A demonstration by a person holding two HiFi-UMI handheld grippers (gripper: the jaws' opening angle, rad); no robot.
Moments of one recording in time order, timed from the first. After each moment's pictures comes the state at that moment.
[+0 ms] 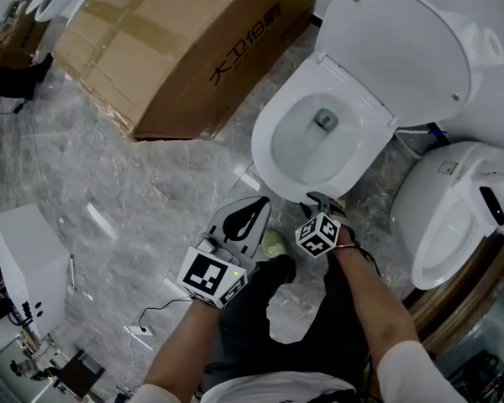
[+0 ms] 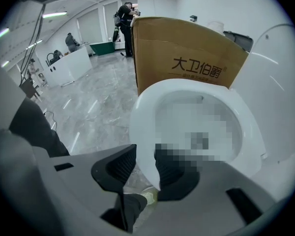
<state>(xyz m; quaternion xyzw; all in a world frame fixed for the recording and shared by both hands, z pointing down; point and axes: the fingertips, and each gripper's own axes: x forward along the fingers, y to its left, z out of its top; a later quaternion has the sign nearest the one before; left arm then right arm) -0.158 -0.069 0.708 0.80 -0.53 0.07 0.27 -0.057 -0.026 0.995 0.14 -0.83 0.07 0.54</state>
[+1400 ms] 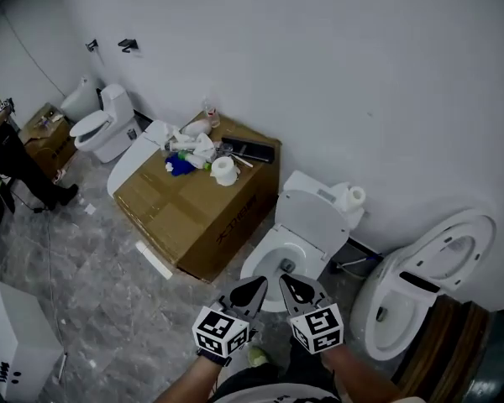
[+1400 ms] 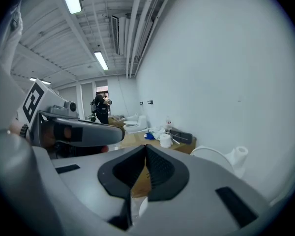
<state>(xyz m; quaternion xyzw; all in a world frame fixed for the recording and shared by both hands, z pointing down) -0.103 -0.071 0.361 0.85 -0.50 0.03 0.18 -0.063 -0.086 0.390 0.33 -0.93 0.11 0.15</state>
